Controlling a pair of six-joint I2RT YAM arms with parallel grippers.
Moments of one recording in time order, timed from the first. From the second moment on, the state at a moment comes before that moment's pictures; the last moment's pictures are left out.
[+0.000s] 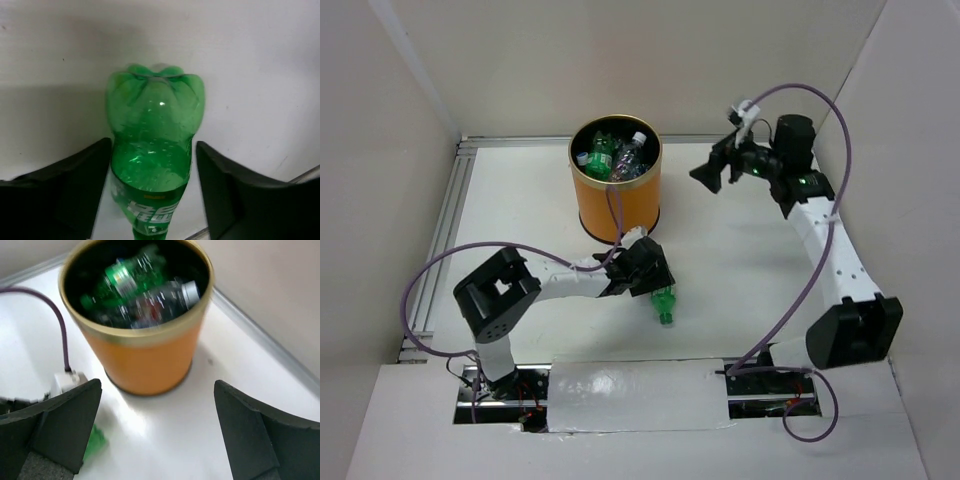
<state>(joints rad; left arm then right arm) -0.92 1.78 1.02 -0.09 -0.16 -1.16 0.16 1.44 1.45 -0.28 -0.76 -0.25</state>
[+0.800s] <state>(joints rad) -0.68 1.55 1.61 -0.03 -0.30 -0.37 -0.26 1.07 0.78 -0.58 -0.87 -0.63</state>
